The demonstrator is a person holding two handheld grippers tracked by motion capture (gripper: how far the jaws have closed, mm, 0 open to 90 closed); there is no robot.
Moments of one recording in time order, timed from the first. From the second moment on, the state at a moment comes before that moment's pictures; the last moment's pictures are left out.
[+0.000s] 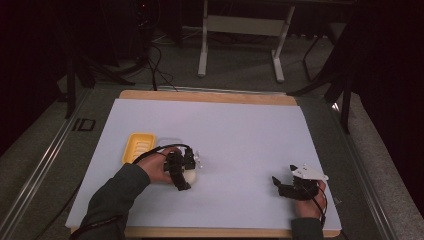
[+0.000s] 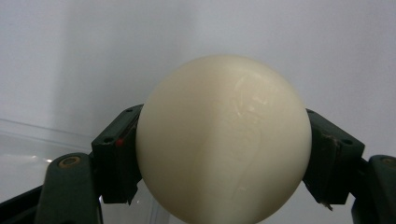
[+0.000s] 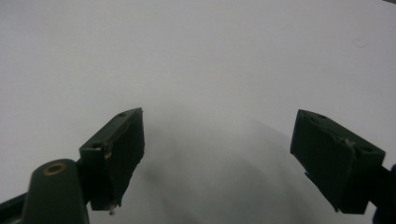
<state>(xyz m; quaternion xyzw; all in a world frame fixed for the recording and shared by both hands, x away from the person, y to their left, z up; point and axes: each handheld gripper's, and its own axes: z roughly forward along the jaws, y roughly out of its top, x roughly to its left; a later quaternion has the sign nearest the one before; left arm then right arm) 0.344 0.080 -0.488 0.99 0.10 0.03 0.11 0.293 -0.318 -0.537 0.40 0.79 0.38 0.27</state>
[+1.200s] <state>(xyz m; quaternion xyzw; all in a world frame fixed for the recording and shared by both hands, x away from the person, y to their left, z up) 0.356 0.112 -0.460 0.98 0.15 0.05 0.15 0.293 -0.318 -0.537 0.40 0.79 0.38 0.27</state>
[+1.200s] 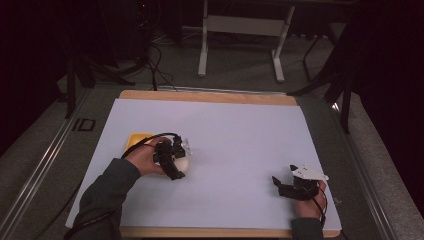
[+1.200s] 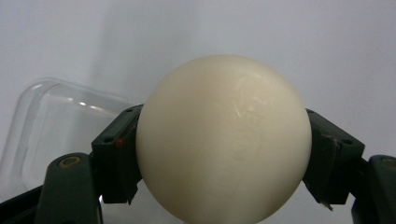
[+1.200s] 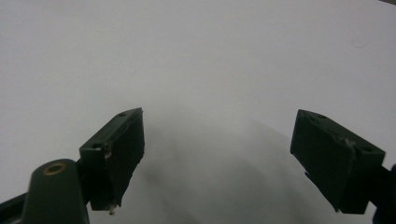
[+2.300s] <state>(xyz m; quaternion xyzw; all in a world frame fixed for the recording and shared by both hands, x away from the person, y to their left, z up) 0.372 0.156 -0.456 0.96 0.23 0.08 0.16 0.293 -0.318 -0.537 0.40 0.79 0.38 0.27</state>
